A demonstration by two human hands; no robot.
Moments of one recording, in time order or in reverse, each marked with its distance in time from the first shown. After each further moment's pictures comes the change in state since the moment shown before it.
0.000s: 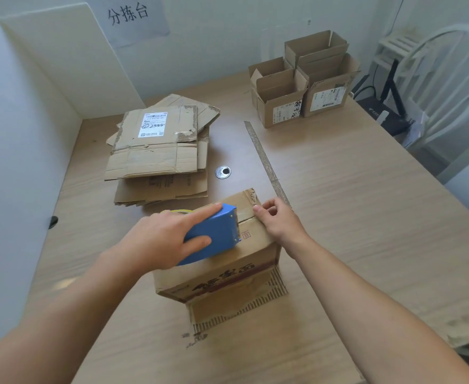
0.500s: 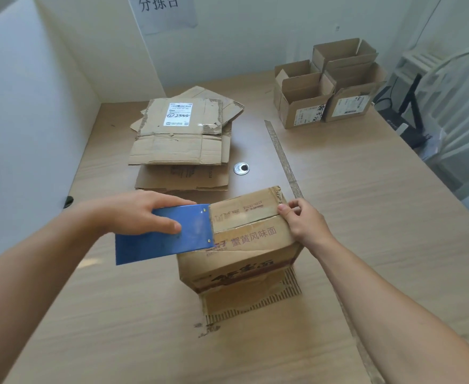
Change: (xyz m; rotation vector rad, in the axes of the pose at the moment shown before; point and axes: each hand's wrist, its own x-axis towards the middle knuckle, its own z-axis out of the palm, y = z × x) left_hand -0.025 -0.091 -0.035 -0.495 -0.402 -0.114; right_hand -0.001 -0.003 0.003 -0.210 0.064 -0.011
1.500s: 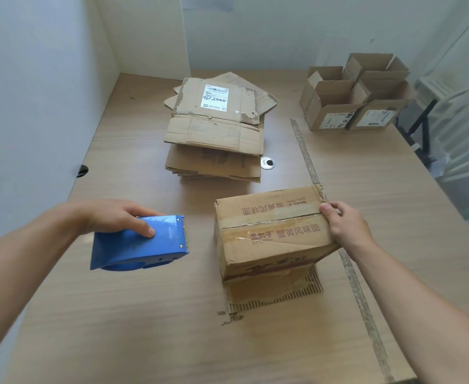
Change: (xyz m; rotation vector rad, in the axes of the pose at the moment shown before) left_hand -0.028 -0.156 0.016 -0.308 -0.145 -0.171; right_hand -0.014 -0.016 0.012 -0.234 0.165 0.027
